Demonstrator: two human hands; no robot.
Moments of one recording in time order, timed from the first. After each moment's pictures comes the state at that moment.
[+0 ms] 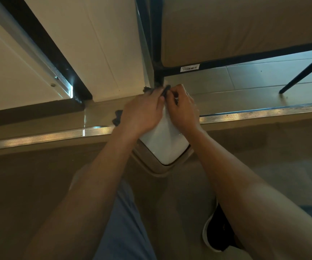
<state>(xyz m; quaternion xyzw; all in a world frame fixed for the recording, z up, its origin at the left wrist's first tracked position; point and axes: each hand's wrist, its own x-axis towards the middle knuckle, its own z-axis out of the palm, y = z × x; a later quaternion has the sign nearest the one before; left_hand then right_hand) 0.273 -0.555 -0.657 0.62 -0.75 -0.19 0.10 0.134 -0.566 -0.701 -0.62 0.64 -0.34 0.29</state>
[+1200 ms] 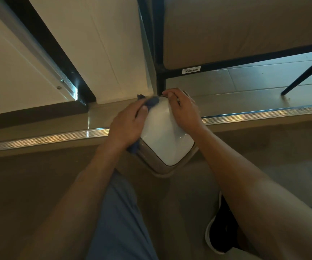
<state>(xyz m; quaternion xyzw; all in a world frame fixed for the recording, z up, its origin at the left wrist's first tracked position) 0.317 -0.523 -0.677 0.64 -0.68 -0.27 0.23 0.130 -0.567 -0.701 -0.63 0.62 -0.33 0.33</state>
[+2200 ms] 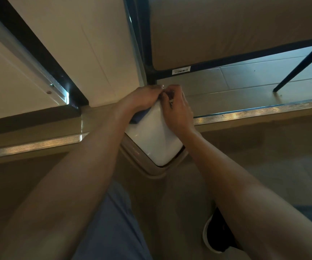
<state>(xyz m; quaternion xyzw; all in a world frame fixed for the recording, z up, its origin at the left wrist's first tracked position) 0.256 -0.616 -0.653 0.63 -0.68 -0.38 0.05 0.133 -0.562 -0.702 -0.60 0.64 -0.38 0.29</state>
